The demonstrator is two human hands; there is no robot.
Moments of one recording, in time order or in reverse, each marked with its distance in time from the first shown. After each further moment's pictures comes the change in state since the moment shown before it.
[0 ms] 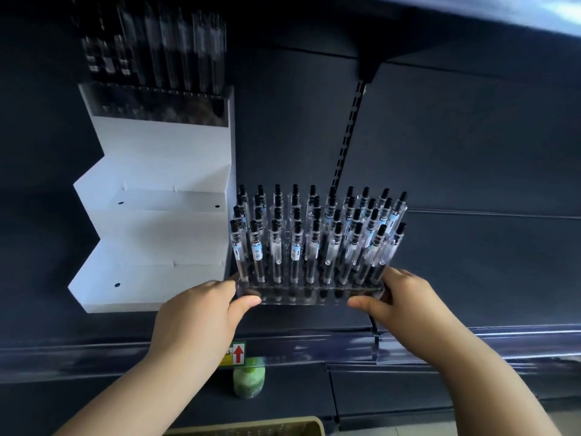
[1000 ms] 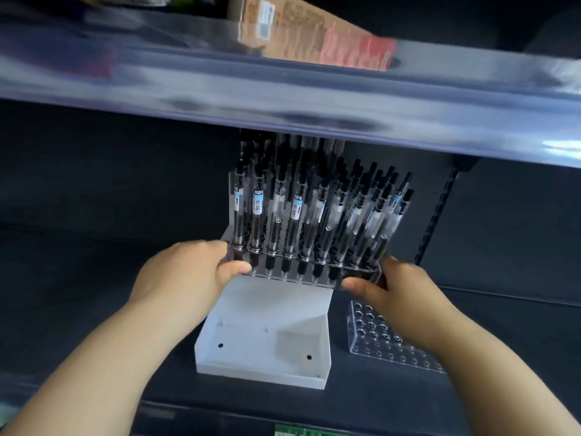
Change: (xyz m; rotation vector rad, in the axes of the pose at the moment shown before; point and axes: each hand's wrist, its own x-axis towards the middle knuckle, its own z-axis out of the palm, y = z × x) left_hand 0.054 -0.136 -0.118 -0.022 0.190 -0.165; right_hand 0.092 -0.159 0.014 0.067 -0.014 -0.173
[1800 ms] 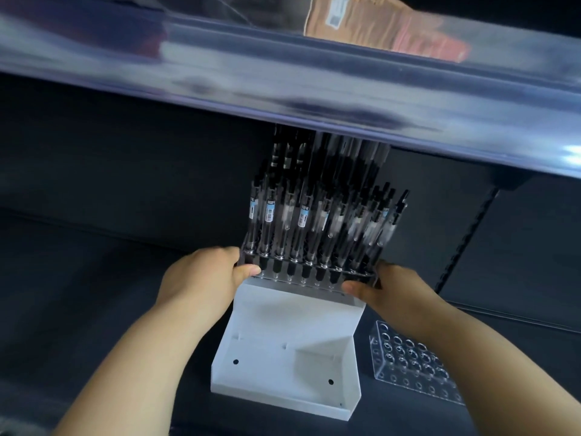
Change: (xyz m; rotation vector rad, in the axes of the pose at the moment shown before) left_hand 0.036 -0.036 0.041 -0.072 -0.112 -0.080; right_hand 0.057 -0.014 0.033 -0.105 -0.139 0.084
